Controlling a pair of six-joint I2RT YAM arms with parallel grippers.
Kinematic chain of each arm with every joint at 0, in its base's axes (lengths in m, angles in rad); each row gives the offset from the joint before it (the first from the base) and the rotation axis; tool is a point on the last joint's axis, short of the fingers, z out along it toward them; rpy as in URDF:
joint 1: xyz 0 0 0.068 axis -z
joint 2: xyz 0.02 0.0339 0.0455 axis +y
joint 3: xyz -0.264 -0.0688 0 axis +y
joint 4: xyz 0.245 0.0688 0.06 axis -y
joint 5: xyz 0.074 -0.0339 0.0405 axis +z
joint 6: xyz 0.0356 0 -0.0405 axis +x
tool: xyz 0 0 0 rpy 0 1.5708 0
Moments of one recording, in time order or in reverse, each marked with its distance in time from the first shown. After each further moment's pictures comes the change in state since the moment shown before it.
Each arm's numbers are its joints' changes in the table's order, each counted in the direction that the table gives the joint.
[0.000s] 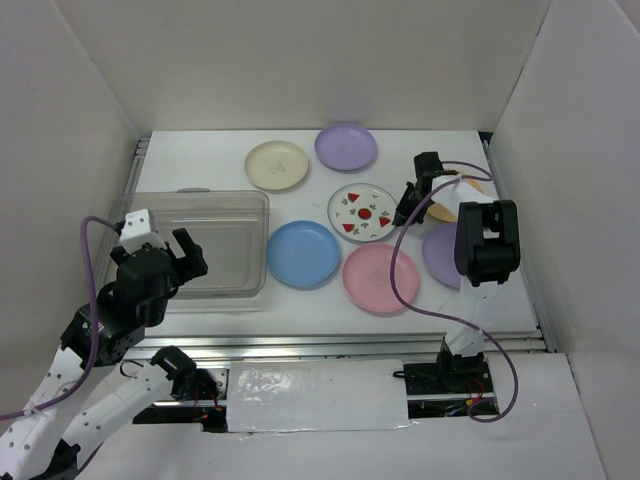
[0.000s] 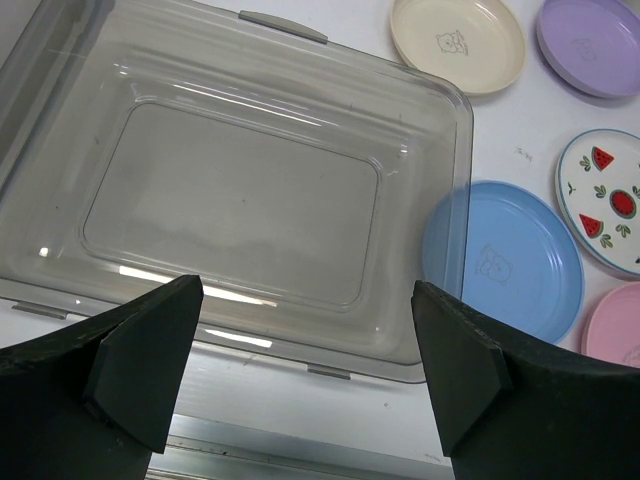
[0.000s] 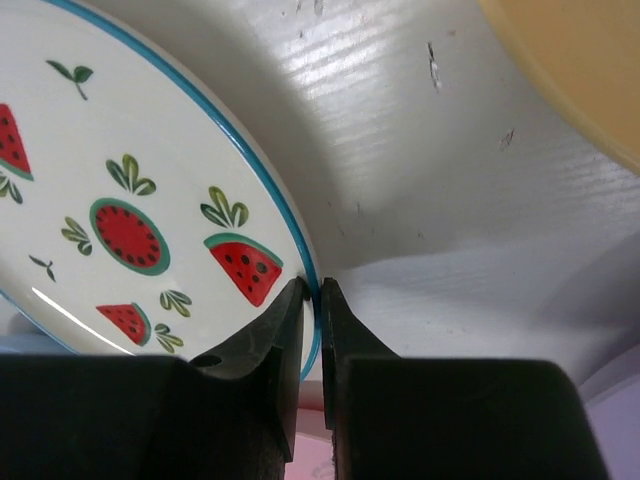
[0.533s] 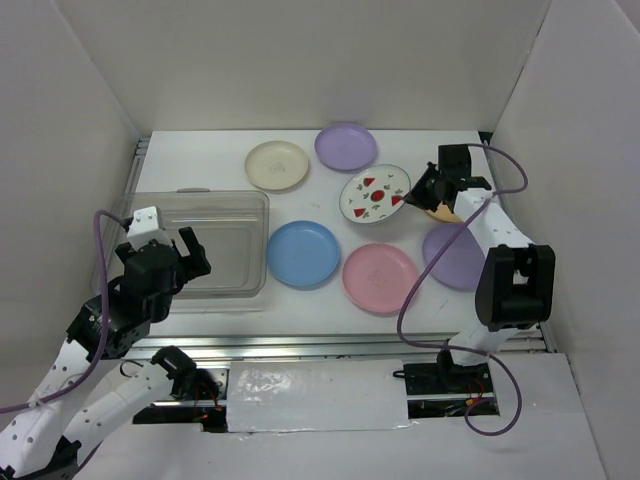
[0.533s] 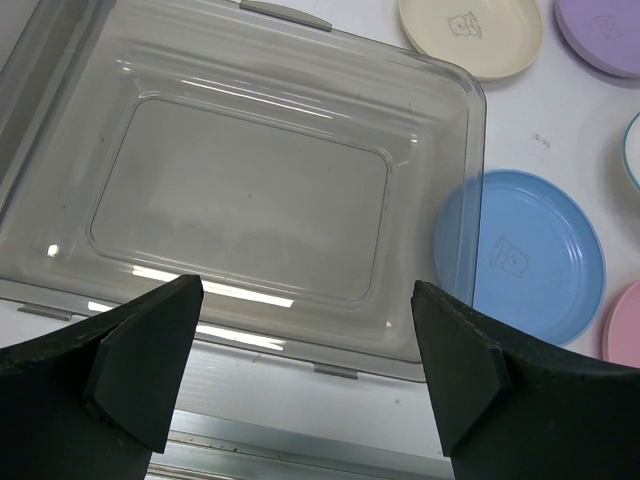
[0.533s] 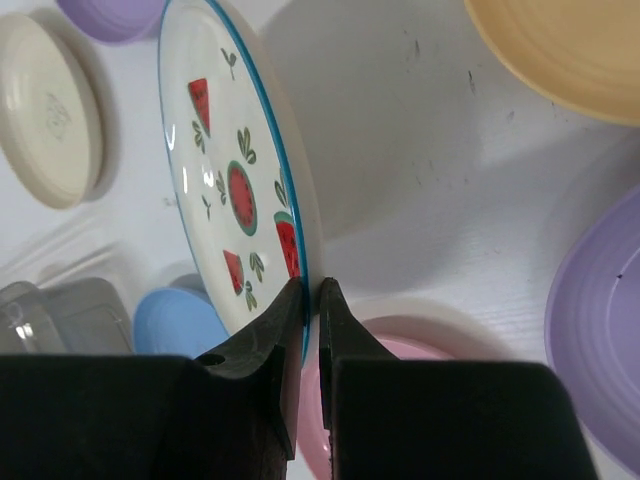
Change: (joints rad) left arm 0.000 0.039 0.000 0.000 -0.002 0.018; right arm 0.019 -0.412 0.204 0.154 0.007 0.104
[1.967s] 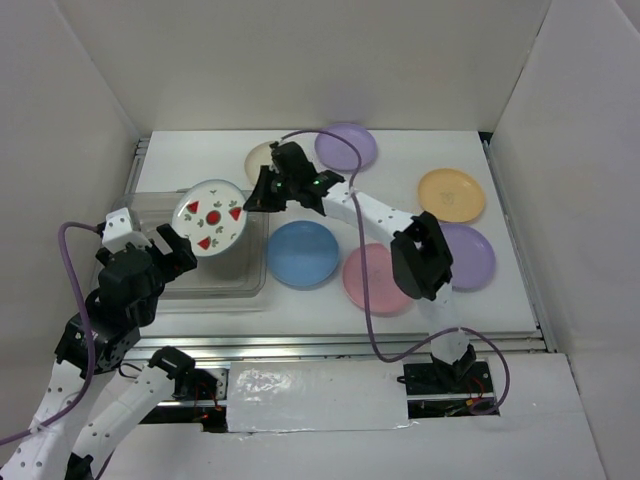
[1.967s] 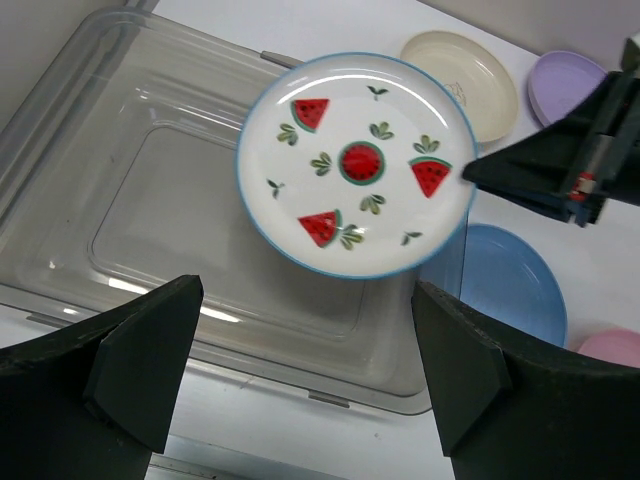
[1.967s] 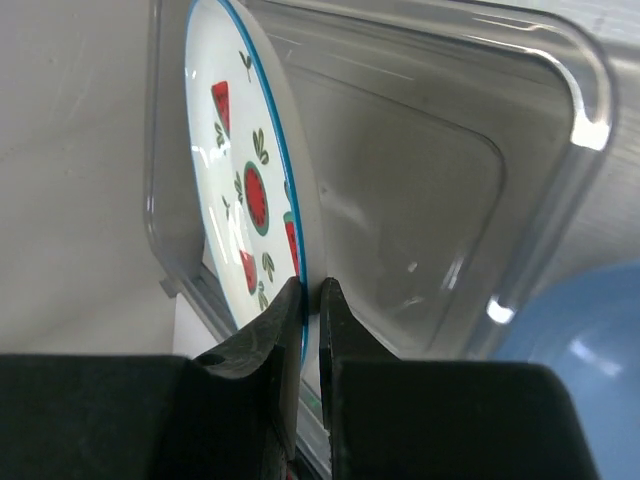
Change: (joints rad) left arm -0.155 -0.082 0.002 0.066 -0.080 0.026; right arm -0.711 0.504 -0.620 0.140 0.155 0.169
